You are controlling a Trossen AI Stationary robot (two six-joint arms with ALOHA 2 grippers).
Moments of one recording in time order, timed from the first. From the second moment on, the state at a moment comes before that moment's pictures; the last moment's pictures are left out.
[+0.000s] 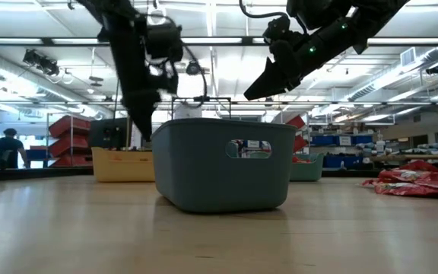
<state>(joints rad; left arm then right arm) 0.33 1.51 1.04 -0.74 -0.26 -0.03 -0.17 1.43 0.81 0.12 0.14 -0.08</state>
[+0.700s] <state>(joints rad) 0.01 1.26 1.12 -1.06 -0.18 -0.25 -0.14 1.56 0.81 0.35 0.13 -0.04</state>
